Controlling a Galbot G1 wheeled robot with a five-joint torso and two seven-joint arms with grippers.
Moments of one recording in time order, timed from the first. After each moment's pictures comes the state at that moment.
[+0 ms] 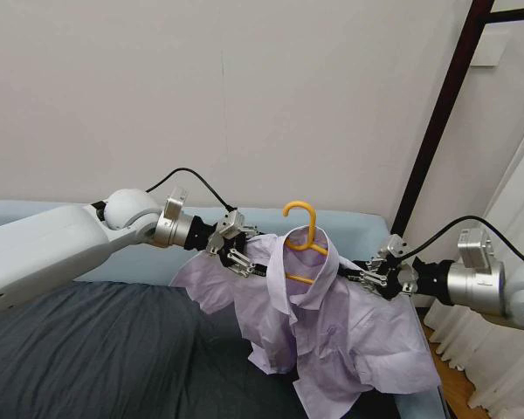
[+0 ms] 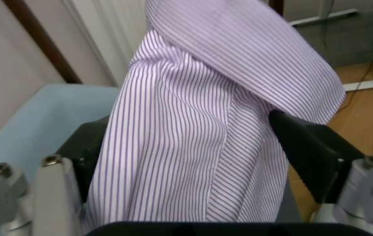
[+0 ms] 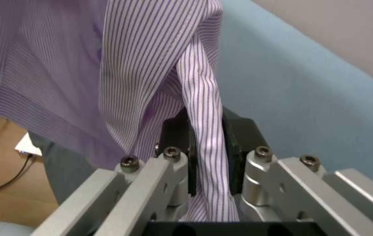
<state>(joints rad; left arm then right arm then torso) -0.56 -0.73 1.11 -1.52 -1.14 0.00 1.00 -0.73 0.05 0.35 2.22 1.19 -0.59 -0.36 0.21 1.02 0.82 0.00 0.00</state>
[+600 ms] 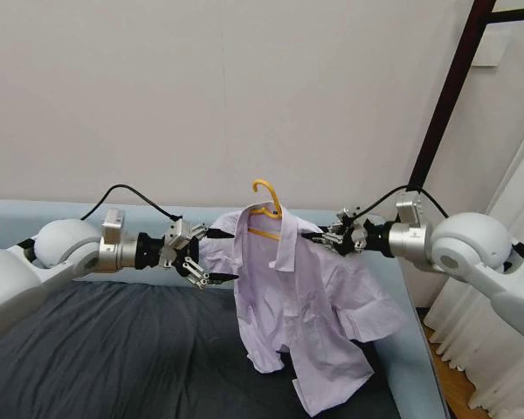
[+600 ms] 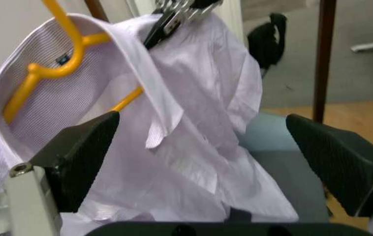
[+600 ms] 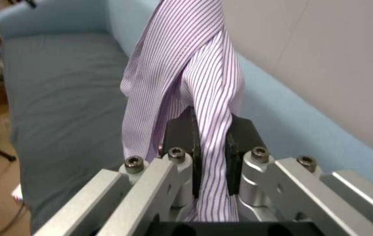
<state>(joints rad) -0.36 -0.56 0.94 -1.61 -1.06 -0.01 0.91 -0.54 0.36 0.03 2.05 1.00 -0.57 -0.36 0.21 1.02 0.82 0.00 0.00</state>
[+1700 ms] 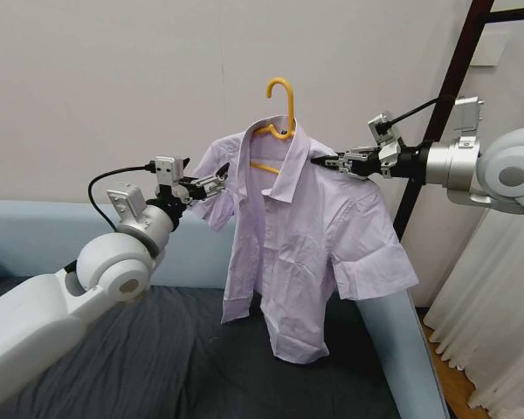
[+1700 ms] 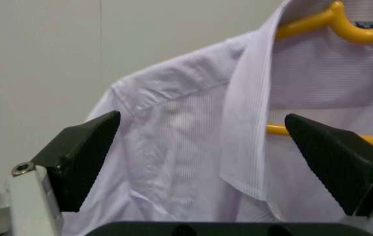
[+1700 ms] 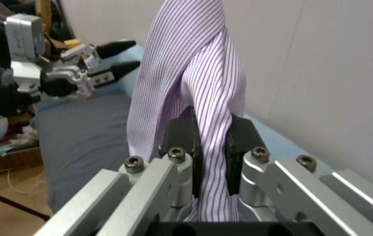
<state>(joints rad) 0.28 -0.53 0.20 -2.08 -1.18 0.09 -0.48 0.18 0.55 -0.29 1.79 1.41 -0.66 -0.30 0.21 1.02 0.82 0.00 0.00</state>
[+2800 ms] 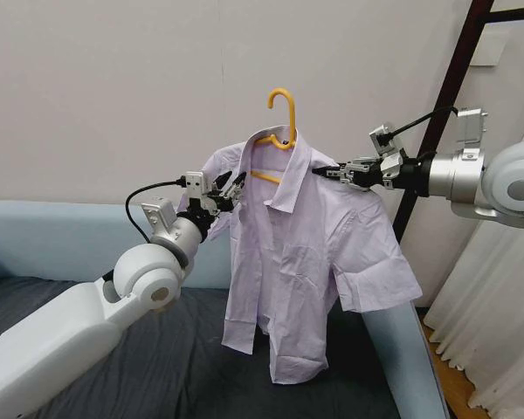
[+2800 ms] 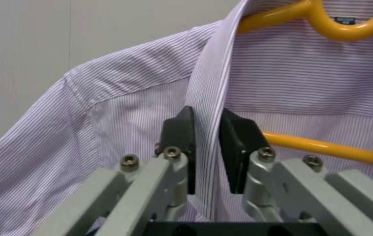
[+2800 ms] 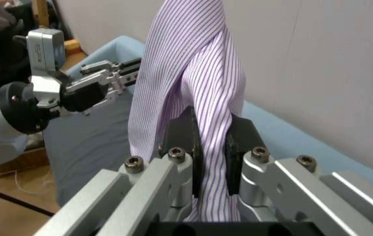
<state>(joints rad) 0.29 -0.73 0.25 -2.01 -1.16 0.09 -0.48 0.09 0.51 -0.22 1.88 1.45 -0.69 -0.22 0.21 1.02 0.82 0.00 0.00</state>
